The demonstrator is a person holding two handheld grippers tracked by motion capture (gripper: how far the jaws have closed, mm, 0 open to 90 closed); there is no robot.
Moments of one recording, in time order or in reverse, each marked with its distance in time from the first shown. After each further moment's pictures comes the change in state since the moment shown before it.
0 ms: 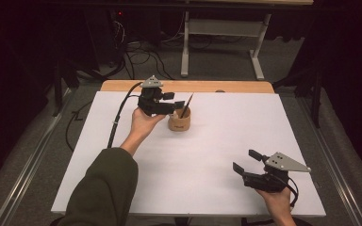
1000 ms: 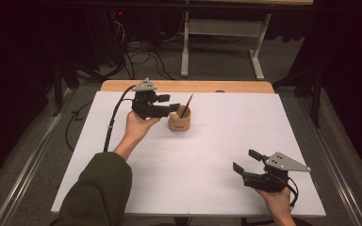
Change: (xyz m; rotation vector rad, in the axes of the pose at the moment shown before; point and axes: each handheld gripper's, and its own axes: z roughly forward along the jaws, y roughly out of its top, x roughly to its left) left arm -0.002 -0.009 -0.017 -0.019 -0.008 0.005; right arm 0.000 0.000 0.000 0.000 0.001 0.004
